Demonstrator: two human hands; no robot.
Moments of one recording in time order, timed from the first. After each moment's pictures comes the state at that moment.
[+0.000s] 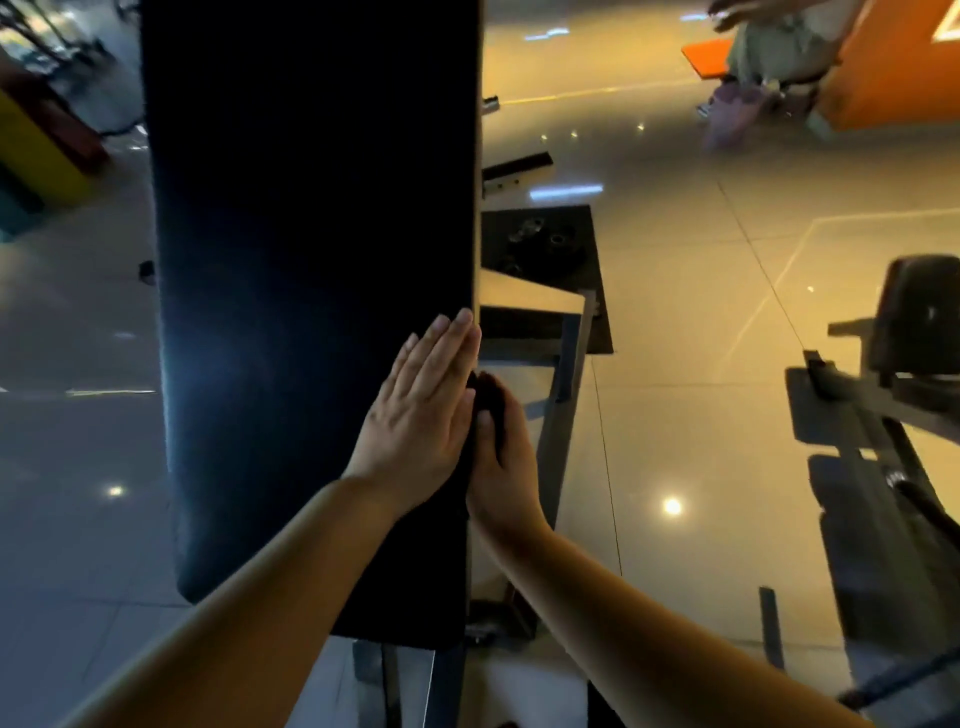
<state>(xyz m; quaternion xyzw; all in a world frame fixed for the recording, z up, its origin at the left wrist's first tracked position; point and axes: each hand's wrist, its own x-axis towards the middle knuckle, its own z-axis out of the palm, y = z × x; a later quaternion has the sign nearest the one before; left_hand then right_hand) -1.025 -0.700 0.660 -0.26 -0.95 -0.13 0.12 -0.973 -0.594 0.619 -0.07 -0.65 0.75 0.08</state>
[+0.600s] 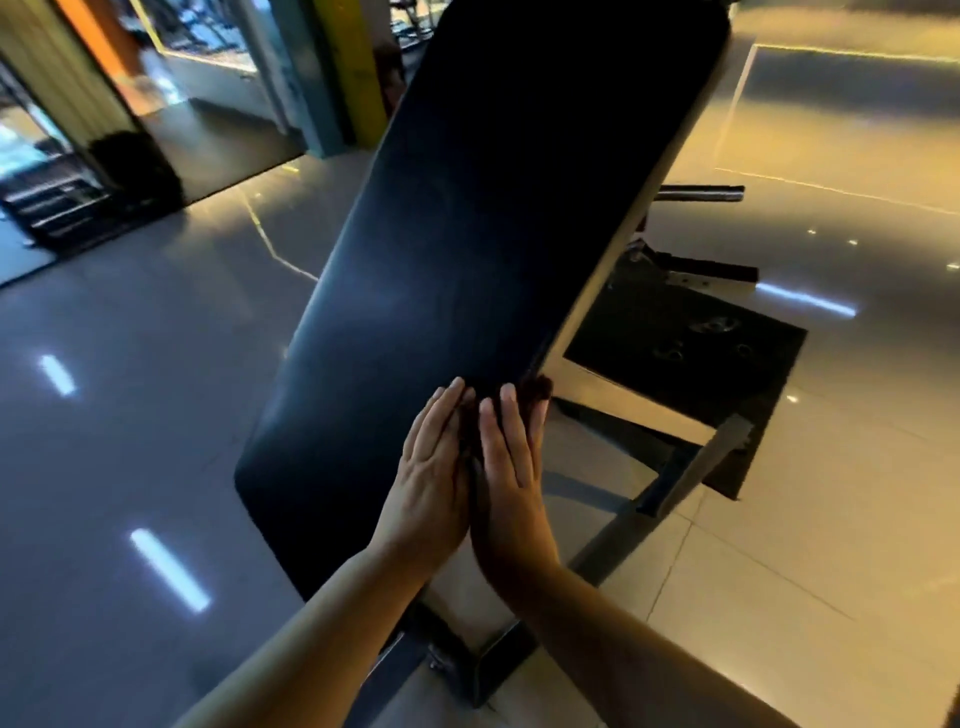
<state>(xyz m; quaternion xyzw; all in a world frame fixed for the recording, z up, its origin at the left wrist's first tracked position) -1.012 -0.635 0.655 0.08 -0.90 -0.36 0.24 -1.057 -0.535 0.624 0.34 -0.79 0.50 0.13</state>
